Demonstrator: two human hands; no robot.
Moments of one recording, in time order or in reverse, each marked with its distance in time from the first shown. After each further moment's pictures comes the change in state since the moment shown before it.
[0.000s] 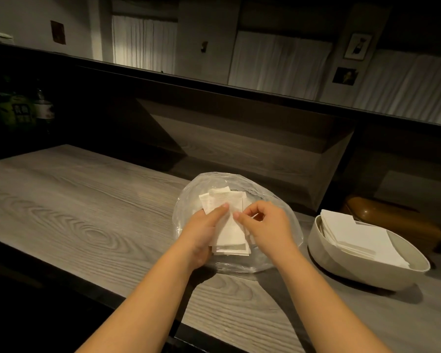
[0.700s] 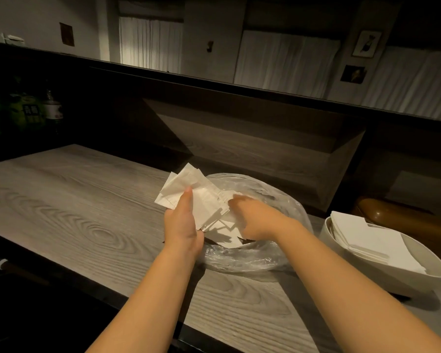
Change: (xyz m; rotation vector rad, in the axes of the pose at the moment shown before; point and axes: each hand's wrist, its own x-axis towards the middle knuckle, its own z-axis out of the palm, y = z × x) left_hand 0.008 0.012 -0.018 -0.519 0.311 0.301; right_hand 0.060 0.000 0.012 -0.867 -0.583 -0.234
